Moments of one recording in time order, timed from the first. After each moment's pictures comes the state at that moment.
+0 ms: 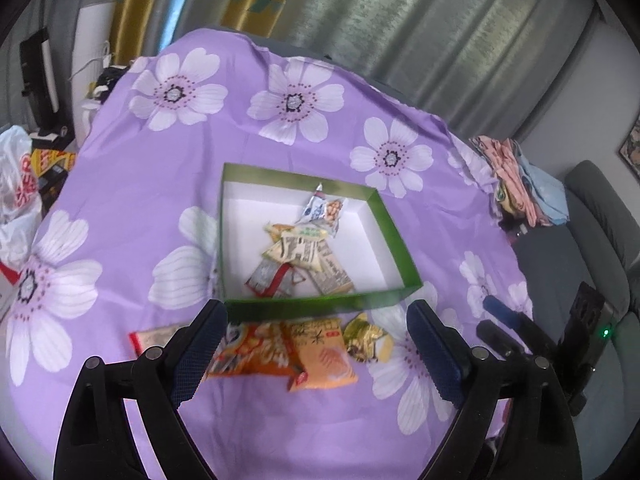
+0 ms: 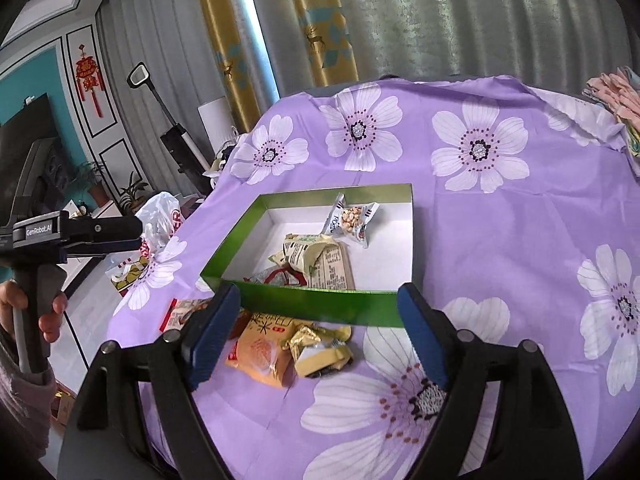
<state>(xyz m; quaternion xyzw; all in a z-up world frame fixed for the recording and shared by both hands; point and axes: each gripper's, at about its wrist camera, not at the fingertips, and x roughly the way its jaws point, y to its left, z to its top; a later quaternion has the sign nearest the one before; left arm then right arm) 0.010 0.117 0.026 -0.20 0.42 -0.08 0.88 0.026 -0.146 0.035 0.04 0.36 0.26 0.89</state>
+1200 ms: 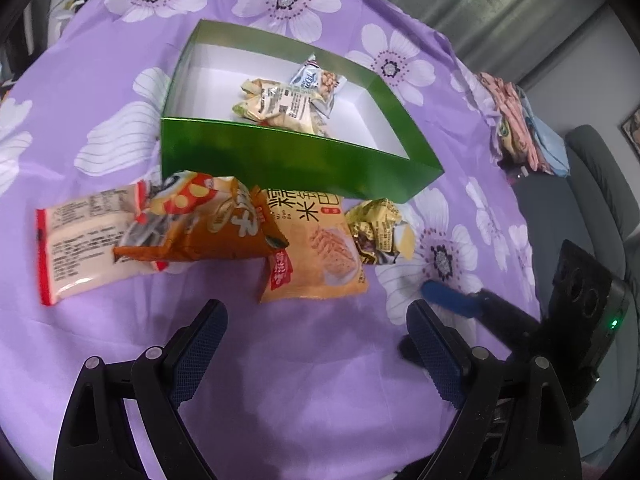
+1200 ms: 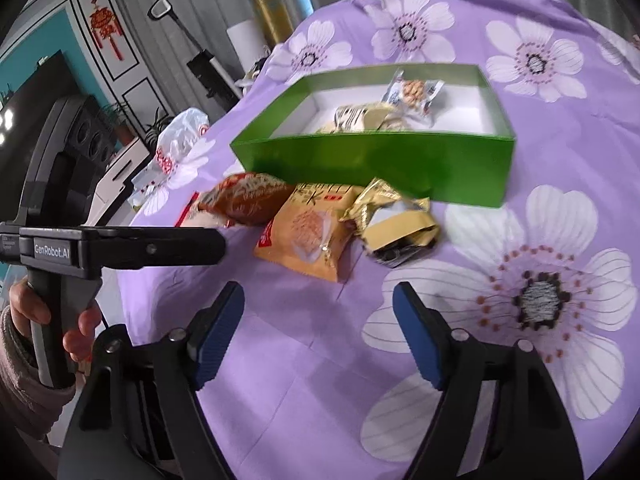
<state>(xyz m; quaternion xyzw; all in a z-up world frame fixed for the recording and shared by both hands) -0.005 0.071 -0.088 -0.22 0.50 -0.13 0.83 -0.011 -0.098 -0.056 0.02 0.47 0.33 0.82</state>
